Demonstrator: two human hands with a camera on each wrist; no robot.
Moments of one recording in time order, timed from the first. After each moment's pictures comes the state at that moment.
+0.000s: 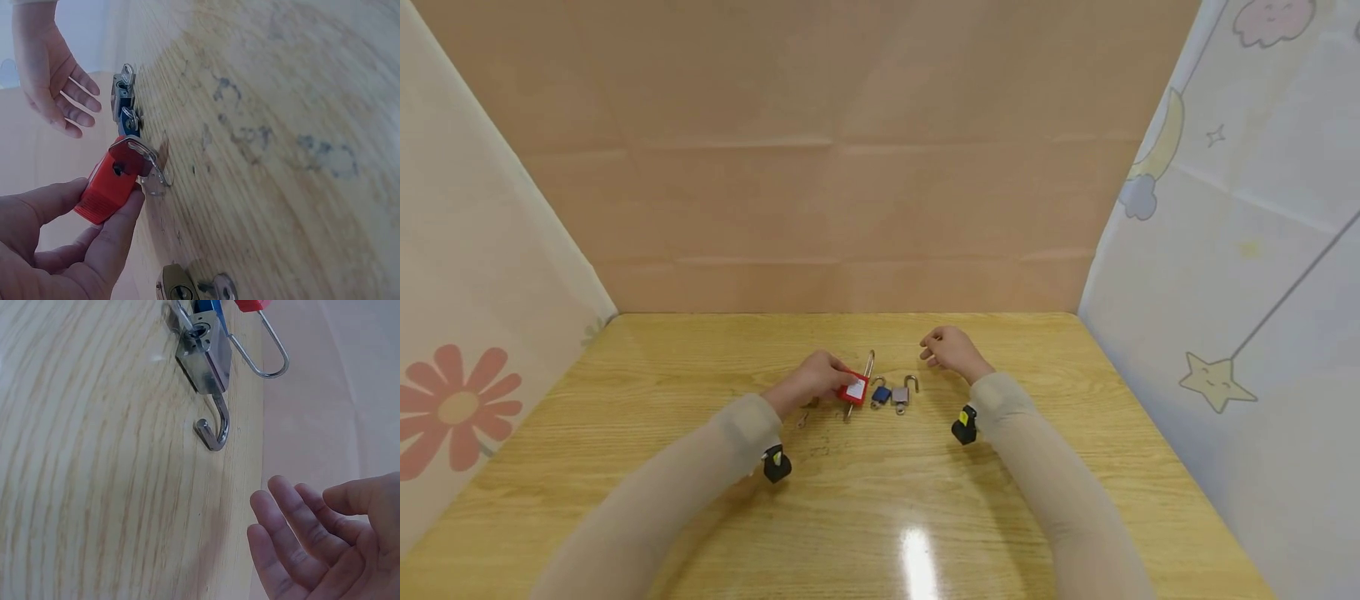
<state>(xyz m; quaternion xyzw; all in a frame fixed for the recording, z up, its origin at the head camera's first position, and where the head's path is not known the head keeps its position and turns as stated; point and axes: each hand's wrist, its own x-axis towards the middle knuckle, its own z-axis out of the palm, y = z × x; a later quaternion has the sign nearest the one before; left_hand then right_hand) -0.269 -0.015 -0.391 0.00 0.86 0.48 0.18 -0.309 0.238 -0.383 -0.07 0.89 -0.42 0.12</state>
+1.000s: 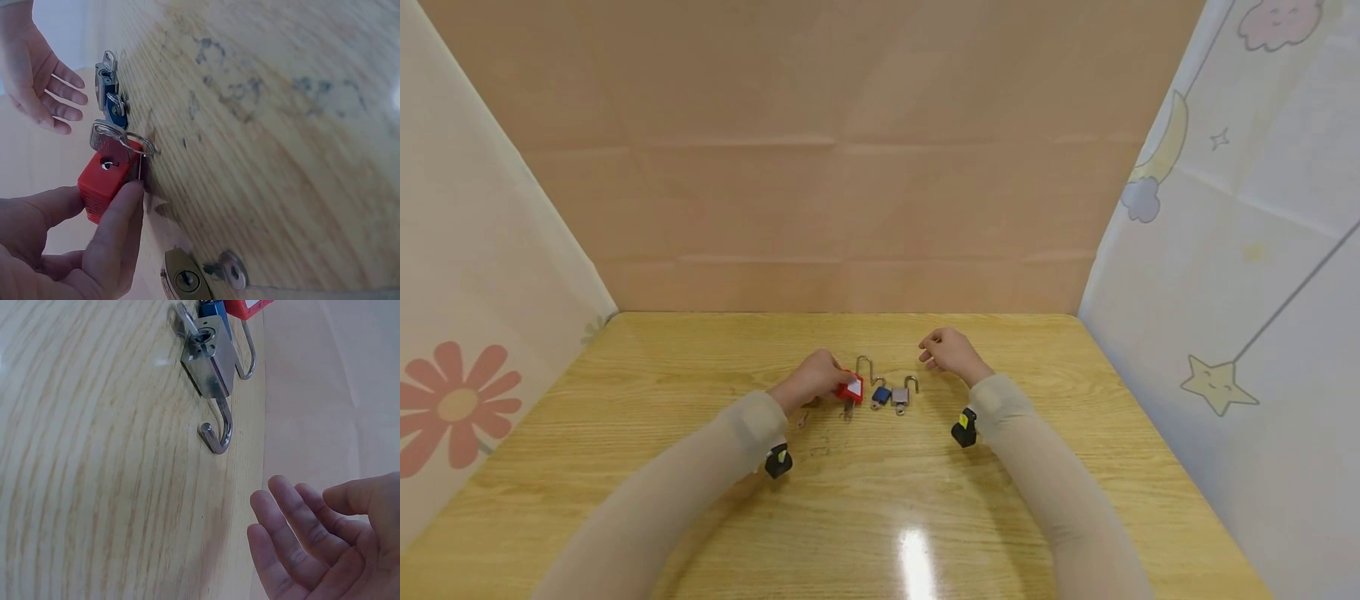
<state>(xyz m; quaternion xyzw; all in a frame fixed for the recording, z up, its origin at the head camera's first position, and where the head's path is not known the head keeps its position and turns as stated) -0.272 -0.015 -0.390 -0.01 0.88 0.44 0.16 -0.308 0.235 -0.384 -0.08 0.90 -0.41 0.12</state>
